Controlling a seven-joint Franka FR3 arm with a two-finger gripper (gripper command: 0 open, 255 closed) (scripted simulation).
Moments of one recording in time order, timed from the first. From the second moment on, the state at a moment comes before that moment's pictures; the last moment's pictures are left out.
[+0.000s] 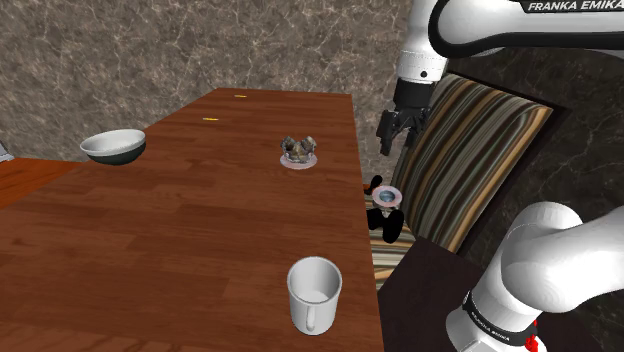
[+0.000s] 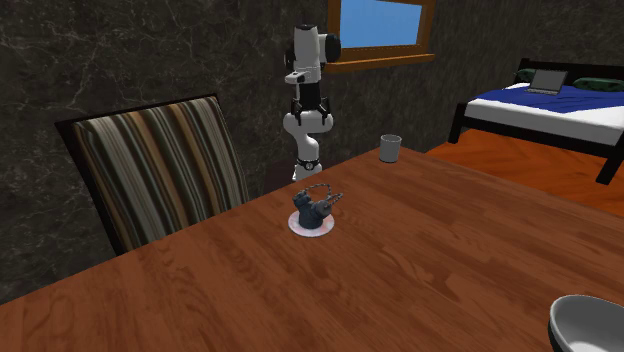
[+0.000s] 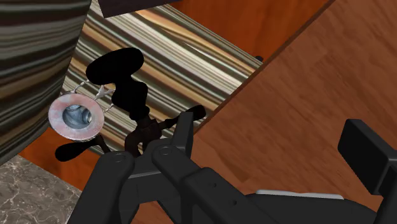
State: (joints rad) arm -0.02 -0.76 -0.04 -2.38 0.03 1.63 0.16
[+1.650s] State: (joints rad) arm -0.02 0.12 0.07 -1.73 0.04 1.90 0.53
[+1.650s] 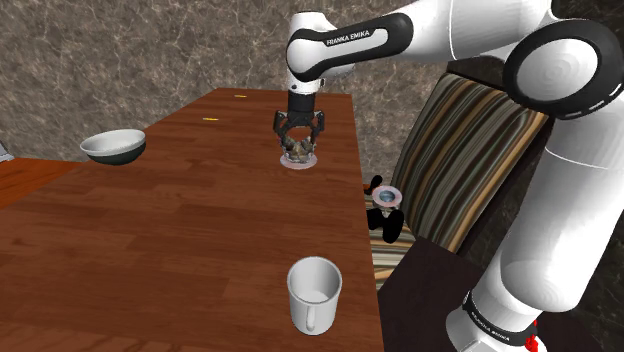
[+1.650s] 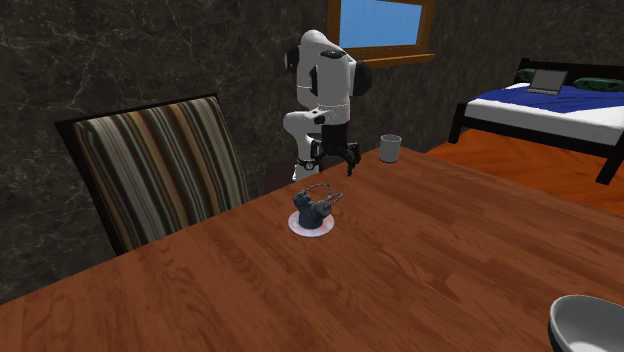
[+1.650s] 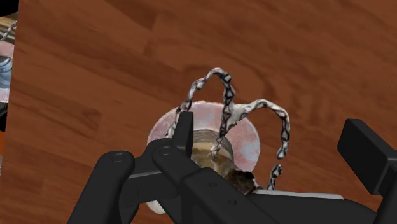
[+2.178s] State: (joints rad) arm -0.01 0.34 0.06 -1.48 0.02 1.89 0.60
